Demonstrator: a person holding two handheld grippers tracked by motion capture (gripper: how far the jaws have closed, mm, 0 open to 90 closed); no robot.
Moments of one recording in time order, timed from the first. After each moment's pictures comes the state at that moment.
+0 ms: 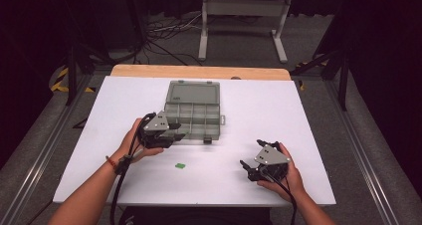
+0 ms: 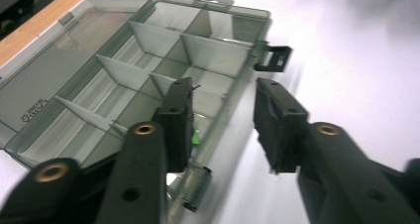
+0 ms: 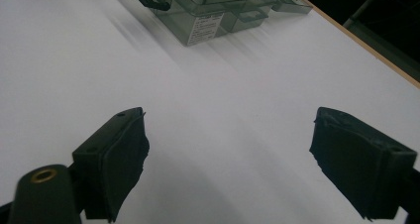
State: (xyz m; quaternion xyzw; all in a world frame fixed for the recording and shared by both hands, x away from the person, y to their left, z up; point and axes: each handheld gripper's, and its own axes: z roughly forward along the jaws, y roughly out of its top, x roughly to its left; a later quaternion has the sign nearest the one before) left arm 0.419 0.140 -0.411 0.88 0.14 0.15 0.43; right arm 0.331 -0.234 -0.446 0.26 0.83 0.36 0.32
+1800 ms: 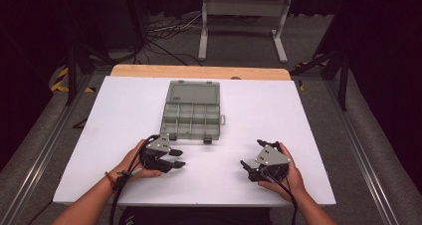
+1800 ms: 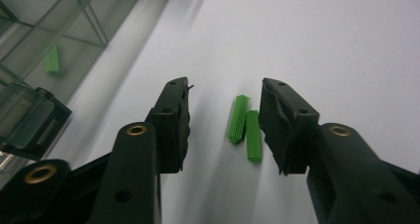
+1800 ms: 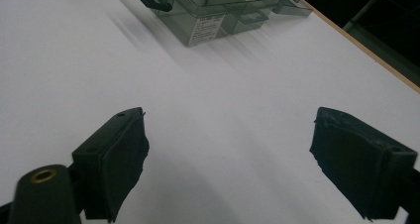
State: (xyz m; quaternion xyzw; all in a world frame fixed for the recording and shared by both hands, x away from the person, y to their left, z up) left arm 0.393 0.138 -0.461 0.91 0.12 0.03 0.40; right arm 0.329 -0.234 -0.445 0.25 0.84 0.36 0.33
